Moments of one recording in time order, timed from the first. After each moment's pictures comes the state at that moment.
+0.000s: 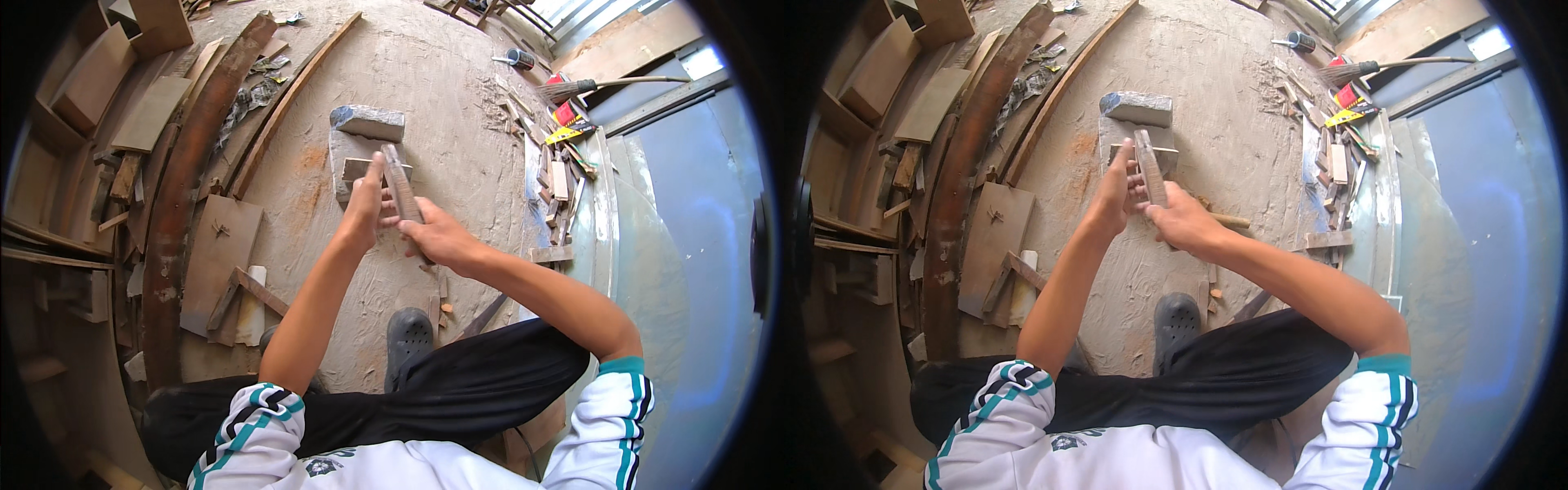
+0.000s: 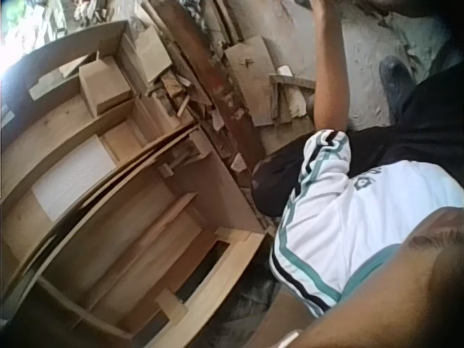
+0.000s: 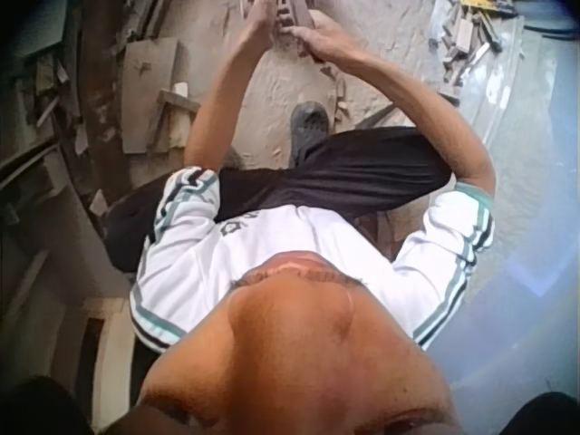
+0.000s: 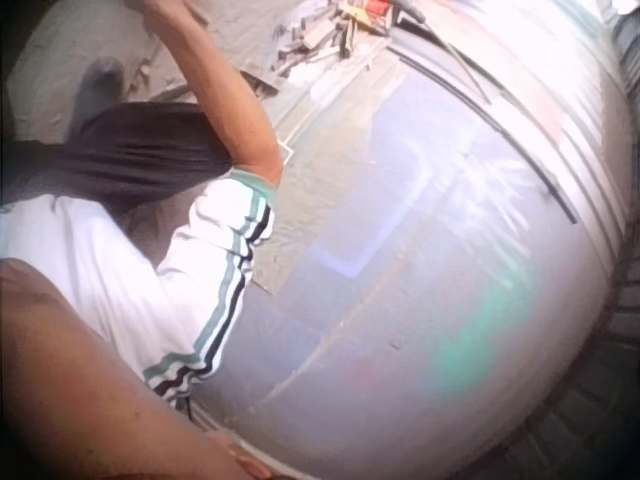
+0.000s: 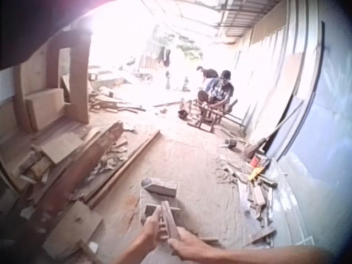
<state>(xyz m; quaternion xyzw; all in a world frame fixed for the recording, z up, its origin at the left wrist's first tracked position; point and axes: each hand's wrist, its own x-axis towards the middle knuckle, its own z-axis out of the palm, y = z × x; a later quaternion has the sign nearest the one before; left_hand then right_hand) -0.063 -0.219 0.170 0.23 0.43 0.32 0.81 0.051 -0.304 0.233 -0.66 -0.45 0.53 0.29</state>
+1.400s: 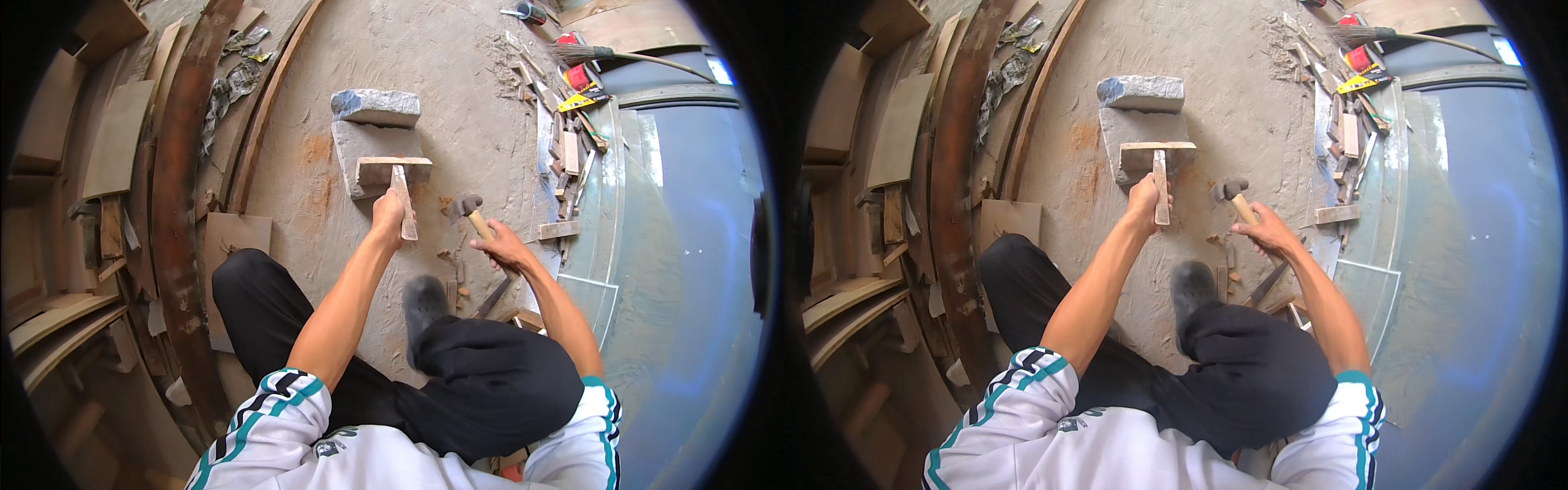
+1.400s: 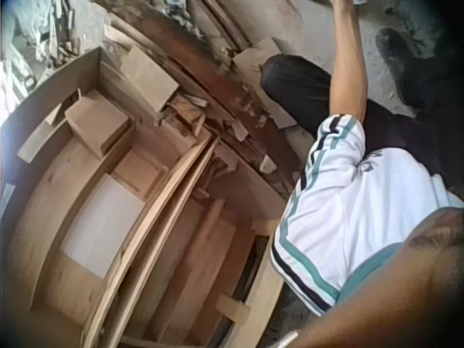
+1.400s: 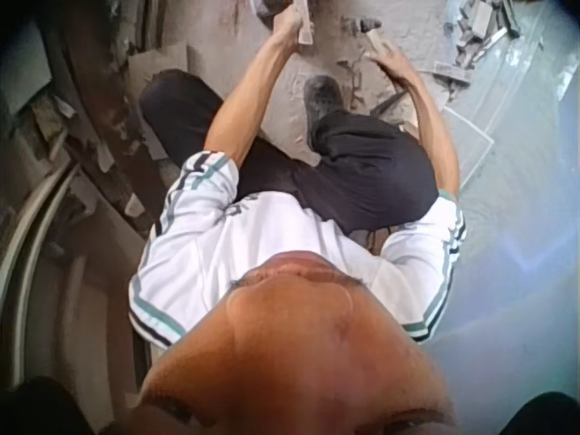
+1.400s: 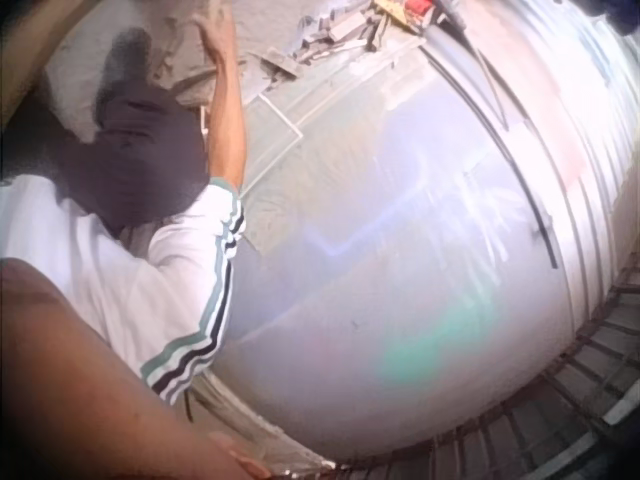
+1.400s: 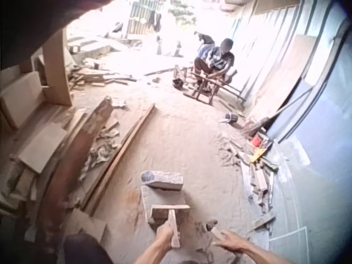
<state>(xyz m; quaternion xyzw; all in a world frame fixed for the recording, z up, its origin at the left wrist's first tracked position) -0.025 -0.160 0.058 0.08 0.52 0.19 0.83 0.185 -0.302 0.152 -0.79 -0.27 0.54 0.10</state>
